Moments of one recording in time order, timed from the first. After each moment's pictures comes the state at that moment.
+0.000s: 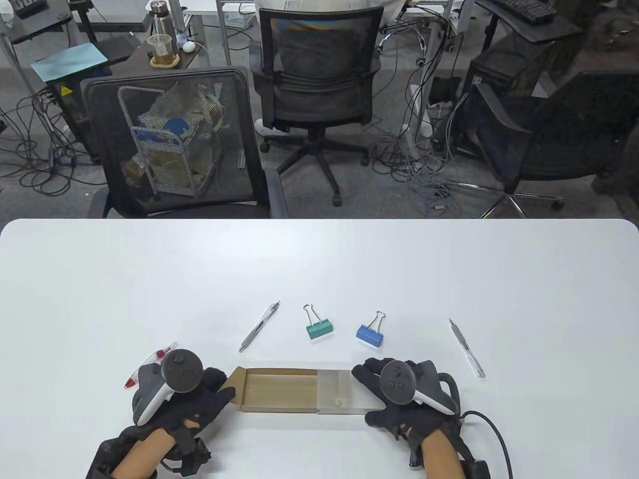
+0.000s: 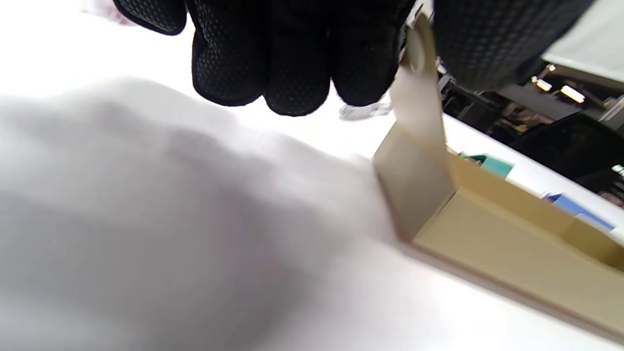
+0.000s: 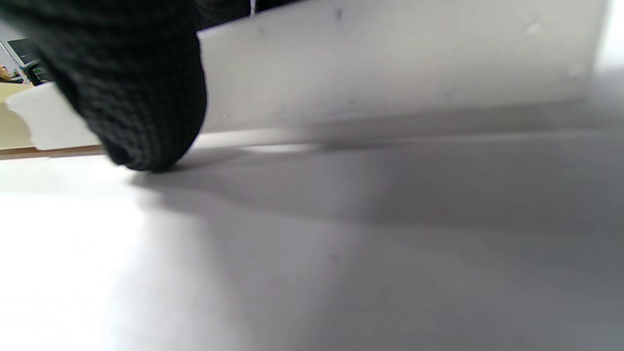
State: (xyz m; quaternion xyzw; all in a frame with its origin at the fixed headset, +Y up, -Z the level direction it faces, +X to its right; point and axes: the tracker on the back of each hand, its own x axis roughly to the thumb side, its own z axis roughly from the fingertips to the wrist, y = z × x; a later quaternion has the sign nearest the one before) left_hand -0.266 -0.745 -0.297 -0.14 0.02 0.22 0.96; right_hand 0.145 -0.775 -0.306 0.15 0.14 0.97 0.10
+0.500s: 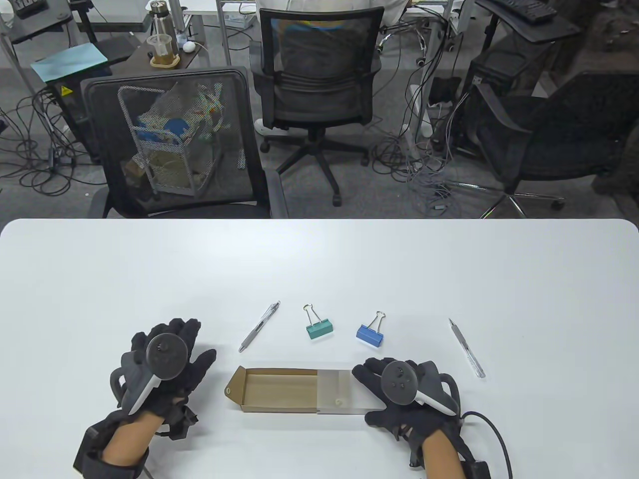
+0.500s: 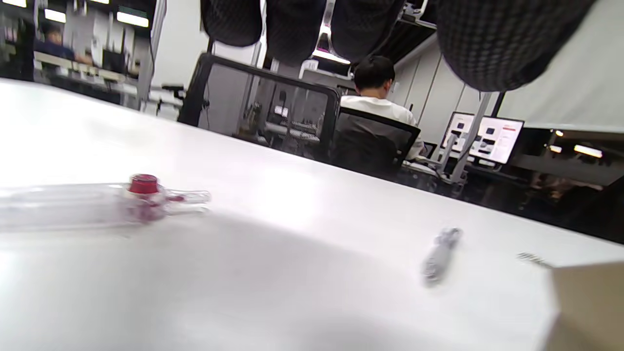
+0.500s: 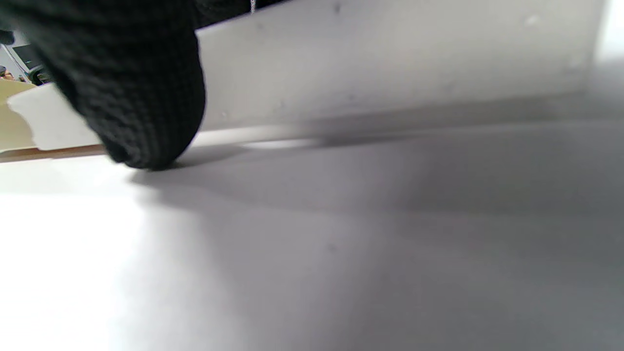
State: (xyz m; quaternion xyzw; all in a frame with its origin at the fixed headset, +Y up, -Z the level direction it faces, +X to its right) left_hand -0.289 -0.721 -0.313 0.04 0.07 0.11 0.99; right_hand 0.146 -0.776 -0.306 0.15 0.14 0.97 0.11
